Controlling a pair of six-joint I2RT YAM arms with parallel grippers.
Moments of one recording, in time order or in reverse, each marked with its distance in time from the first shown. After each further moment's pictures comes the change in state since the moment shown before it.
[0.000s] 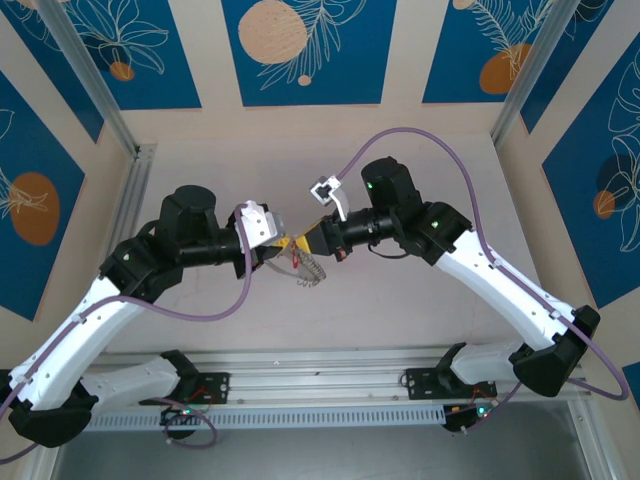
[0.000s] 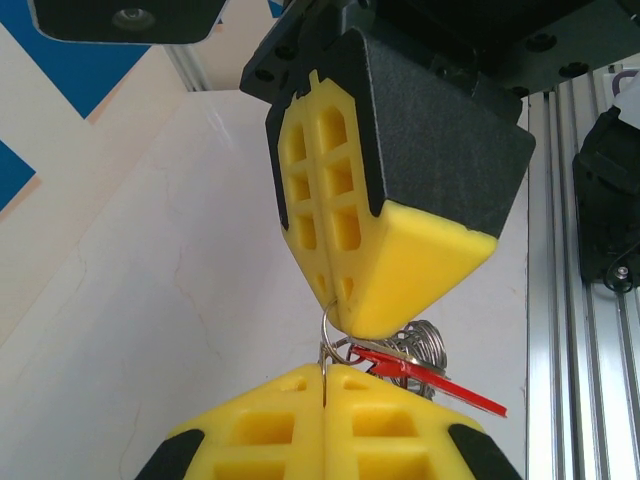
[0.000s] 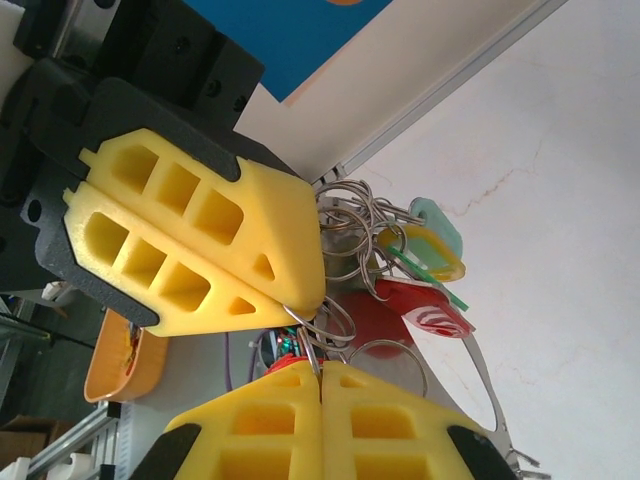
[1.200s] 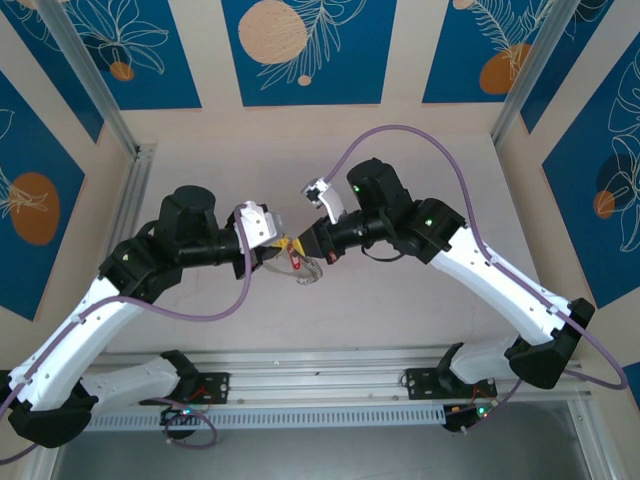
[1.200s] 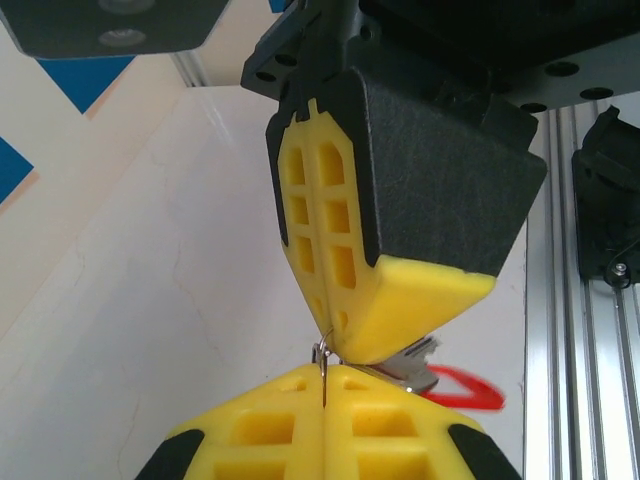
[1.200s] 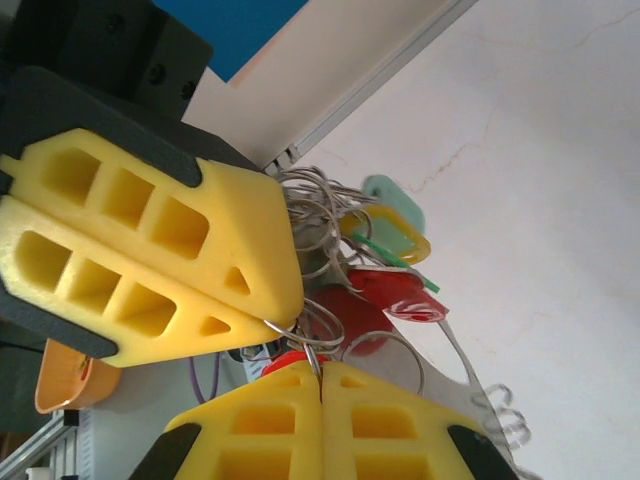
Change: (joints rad) left arm 0.002 -0.002 0.000 -0.008 0.000 0.000; right arm 0.081 0.049 0.103 -0.135 0.187 -0.010
